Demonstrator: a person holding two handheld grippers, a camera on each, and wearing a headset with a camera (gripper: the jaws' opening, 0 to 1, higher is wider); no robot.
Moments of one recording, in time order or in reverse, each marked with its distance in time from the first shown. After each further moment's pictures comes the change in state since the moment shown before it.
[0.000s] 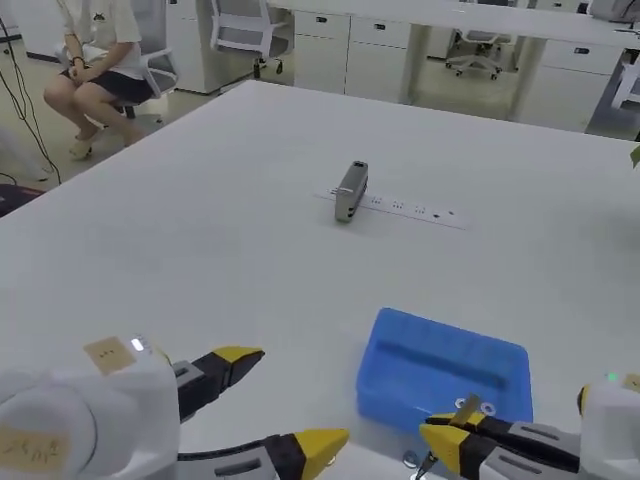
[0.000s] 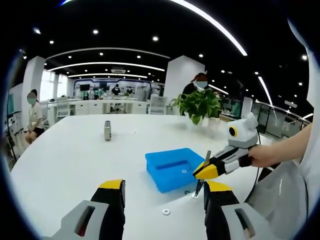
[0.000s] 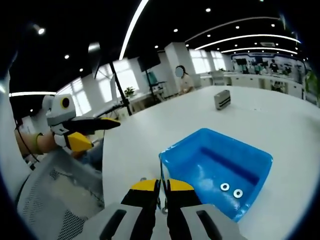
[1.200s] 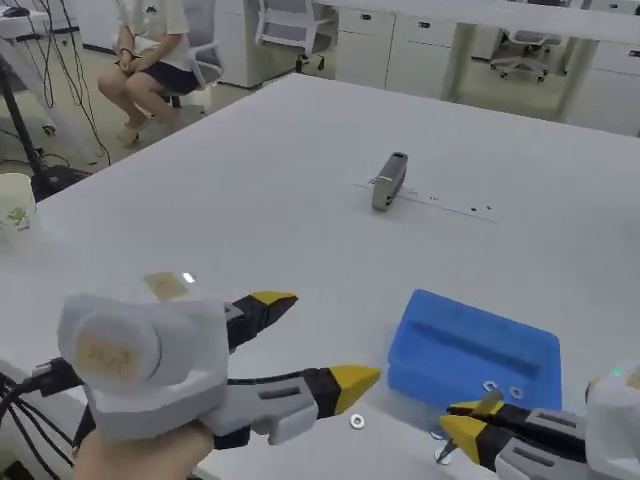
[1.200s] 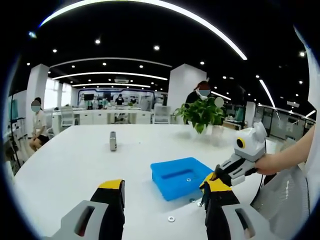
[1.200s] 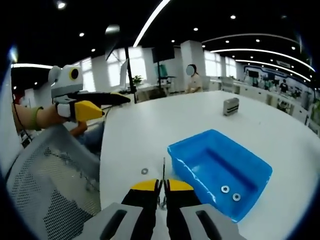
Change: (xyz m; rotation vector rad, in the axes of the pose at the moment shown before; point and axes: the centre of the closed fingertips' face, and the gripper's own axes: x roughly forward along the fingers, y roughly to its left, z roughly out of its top) left arm -0.009 0.002 0.017 0.032 -0.085 0.042; right arm -0.003 0.012 -0.010 -0.153 0.038 -0.066
